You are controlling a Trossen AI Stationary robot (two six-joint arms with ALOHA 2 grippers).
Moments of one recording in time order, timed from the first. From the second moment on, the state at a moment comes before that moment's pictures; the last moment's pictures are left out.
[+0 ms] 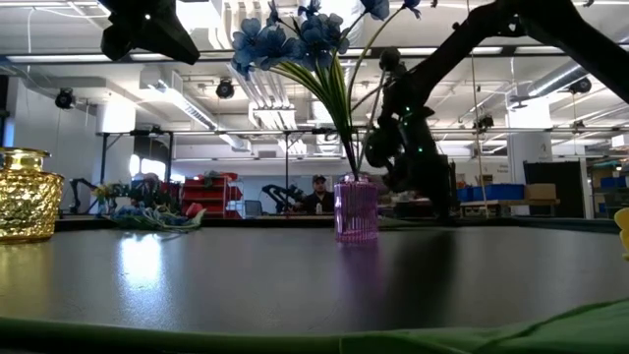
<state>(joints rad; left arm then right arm) -0.21 0.95 0.93 -0.72 -0.75 -0.80 -0.71 2.12 1.53 -1.27 -0.02 -0.33</state>
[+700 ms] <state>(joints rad) -0.21 0.95 0.93 -0.72 -0.71 -0.76 -0.70 2.02 1.51 -0.90 -0.09 -0.29</state>
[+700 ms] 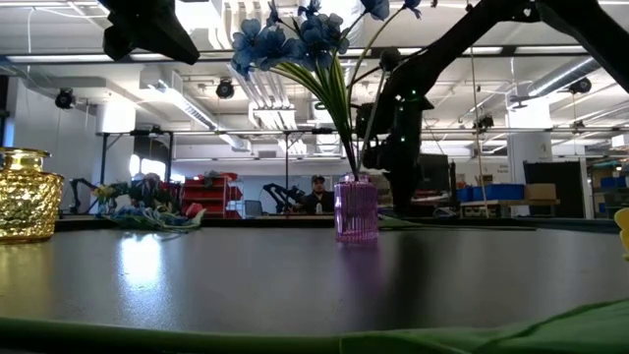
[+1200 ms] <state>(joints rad) -0.21 0.95 0.93 -0.72 -0.71 -0.76 -0.68 2.10 1.51 -0.83 -0.09 -0.28</state>
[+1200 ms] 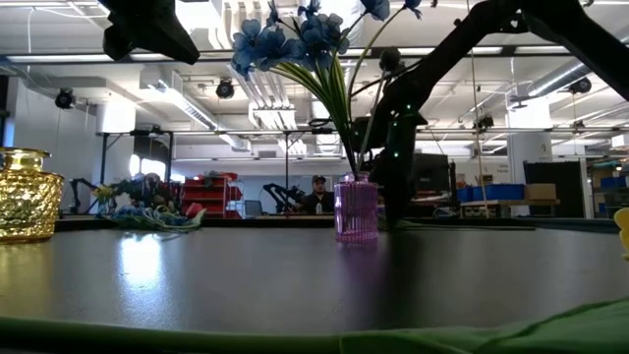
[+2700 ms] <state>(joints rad) -0.21 0.95 0.93 -0.67 -0.66 -0.72 -0.35 1.26 1.55 -0.20 0.12 0.09</state>
